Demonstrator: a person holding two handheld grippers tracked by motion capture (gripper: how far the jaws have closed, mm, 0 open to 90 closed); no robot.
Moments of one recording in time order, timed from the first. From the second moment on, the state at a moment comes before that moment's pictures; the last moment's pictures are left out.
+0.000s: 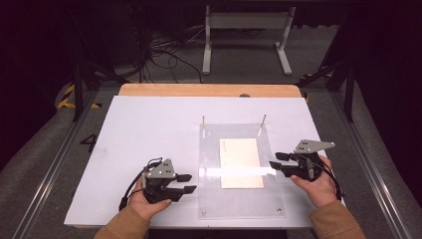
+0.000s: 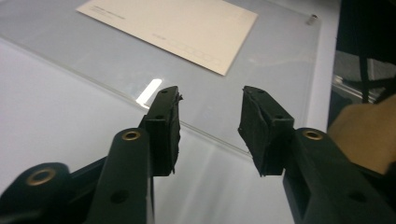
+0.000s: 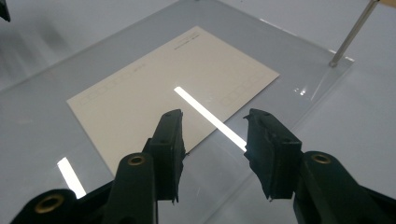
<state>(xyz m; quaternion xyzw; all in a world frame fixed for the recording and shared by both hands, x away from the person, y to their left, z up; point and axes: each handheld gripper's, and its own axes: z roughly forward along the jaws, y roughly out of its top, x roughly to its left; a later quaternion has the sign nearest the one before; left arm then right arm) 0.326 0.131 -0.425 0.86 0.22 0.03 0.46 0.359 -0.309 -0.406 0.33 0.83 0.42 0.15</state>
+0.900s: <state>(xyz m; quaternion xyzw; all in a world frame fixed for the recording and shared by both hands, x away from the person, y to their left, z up) 0.313 0.172 -0.431 0.83 0.29 0.07 0.47 0.473 -0.305 -0.411 0.39 0.77 0.45 0.24</state>
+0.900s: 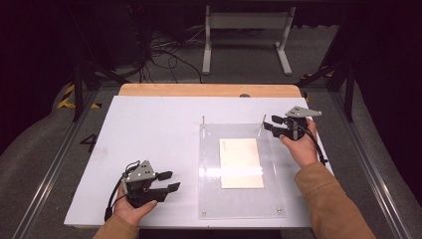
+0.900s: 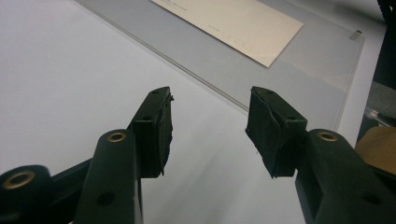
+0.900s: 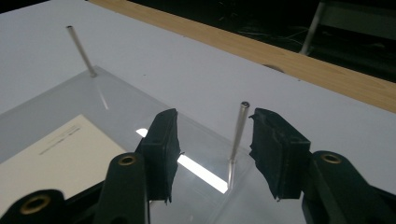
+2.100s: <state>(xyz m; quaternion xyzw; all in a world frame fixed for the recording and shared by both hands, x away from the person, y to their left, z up) 0.316 0.171 -0.433 0.83 0.29 0.07 0.47 0.494 -0.305 -0.427 0.41 0.78 0.43 0.22</state>
